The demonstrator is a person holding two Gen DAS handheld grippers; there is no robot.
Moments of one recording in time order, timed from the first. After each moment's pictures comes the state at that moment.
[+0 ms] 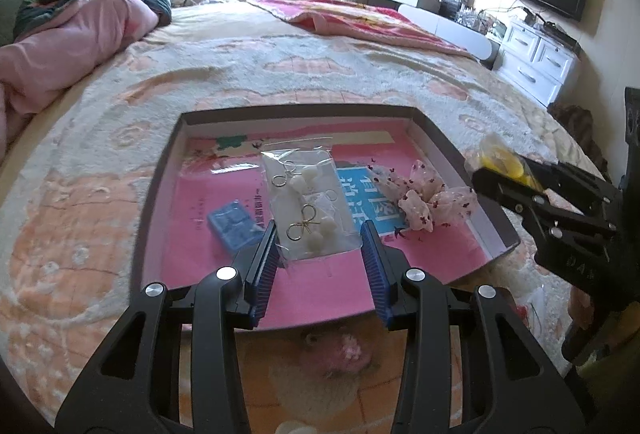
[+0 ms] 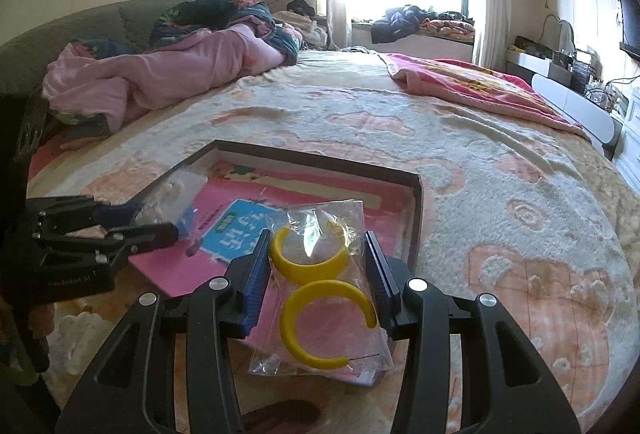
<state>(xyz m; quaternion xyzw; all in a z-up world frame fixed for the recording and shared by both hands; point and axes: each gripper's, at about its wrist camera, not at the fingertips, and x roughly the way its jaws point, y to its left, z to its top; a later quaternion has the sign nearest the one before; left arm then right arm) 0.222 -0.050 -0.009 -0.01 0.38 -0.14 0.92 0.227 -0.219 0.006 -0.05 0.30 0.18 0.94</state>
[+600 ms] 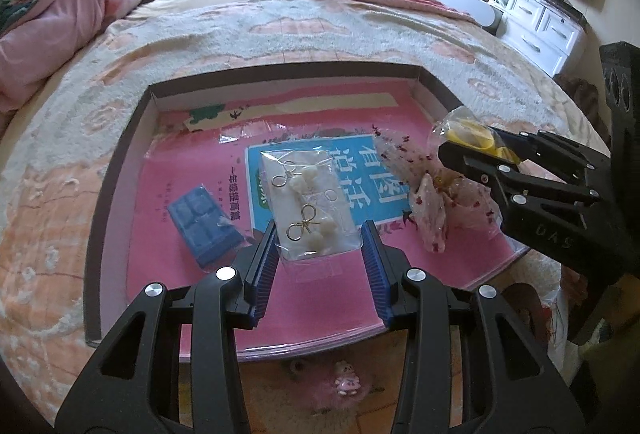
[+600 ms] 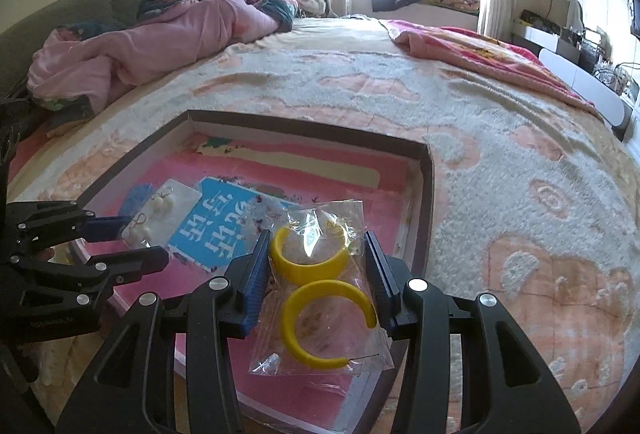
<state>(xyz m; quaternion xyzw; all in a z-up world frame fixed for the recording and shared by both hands) 0.248 -0.067 -0.036 0.01 0.43 -0.15 0.89 0.274 -0.218 -0.029 -0.05 0.35 0.18 0.92</state>
